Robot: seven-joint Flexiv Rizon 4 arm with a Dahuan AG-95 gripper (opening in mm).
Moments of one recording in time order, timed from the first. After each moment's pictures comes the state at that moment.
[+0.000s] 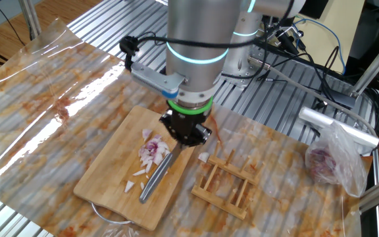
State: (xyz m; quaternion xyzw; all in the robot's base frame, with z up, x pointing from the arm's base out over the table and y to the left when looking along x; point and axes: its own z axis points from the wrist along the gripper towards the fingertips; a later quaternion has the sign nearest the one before) arm 0.540 0.083 0.141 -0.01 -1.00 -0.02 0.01
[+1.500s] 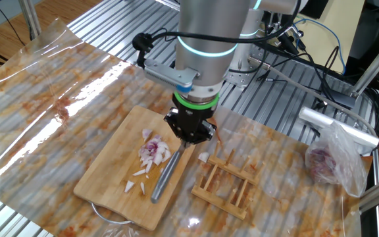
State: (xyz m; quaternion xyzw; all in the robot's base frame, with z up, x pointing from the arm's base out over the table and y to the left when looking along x) arm 0.534 0.085 0.137 0.07 -1.00 -0.01 -0.02
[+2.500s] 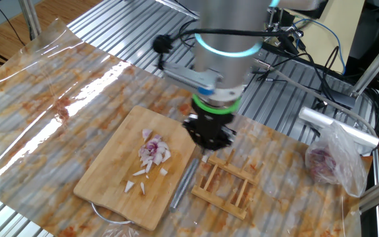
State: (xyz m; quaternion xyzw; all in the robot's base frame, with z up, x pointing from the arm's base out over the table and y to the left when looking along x) arm 0.534 0.148 0.155 0.02 -1.00 -0.02 -0.01
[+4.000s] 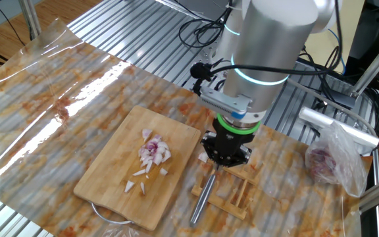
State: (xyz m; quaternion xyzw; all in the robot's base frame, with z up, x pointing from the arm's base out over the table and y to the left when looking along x) arm 0.527 0.179 0.093 0.04 -1.00 -0.01 -0.05
